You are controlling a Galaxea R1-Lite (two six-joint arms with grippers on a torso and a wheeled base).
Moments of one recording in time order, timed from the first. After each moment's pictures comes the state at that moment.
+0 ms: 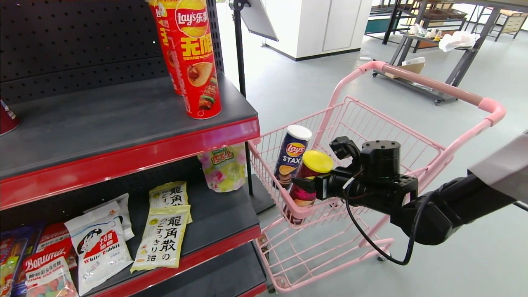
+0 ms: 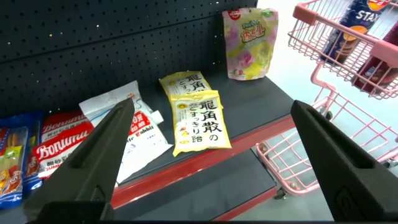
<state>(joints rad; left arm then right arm) -0.01 0.00 0.00 0.00 -0.02 0.01 0.45 2.05 -0.83 -0.88 0.18 0.11</state>
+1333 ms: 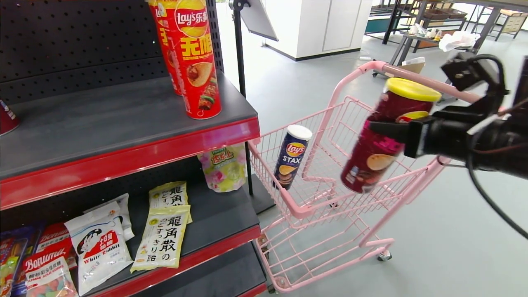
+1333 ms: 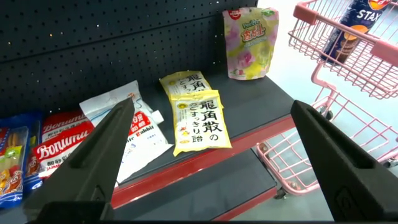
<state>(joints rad) -0.01 0.00 0.00 0.00 -0.02 0.01 0.39 1.42 -0.91 -0.29 0.06 0.01</state>
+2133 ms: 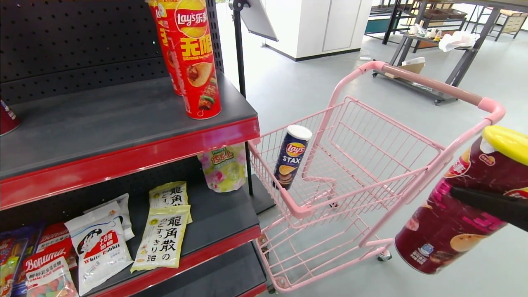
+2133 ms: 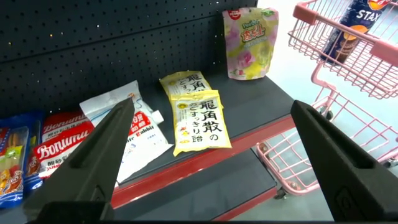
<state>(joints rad) -0.01 0.00 0.00 0.00 -0.02 0.01 0.33 0.96 -0.67 -0.03 0.25 -0.06</state>
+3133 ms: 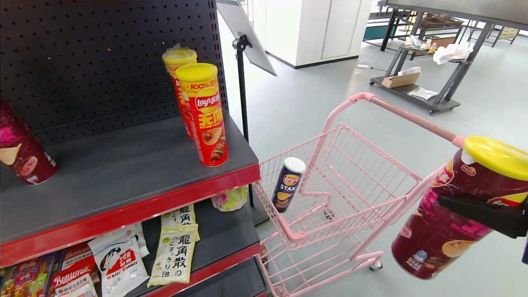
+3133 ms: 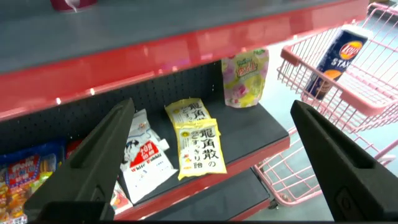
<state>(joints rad) -0.01 0.00 0.00 0.00 -0.02 0.01 0.33 1.00 -0.65 -0.03 0.26 -0.10</state>
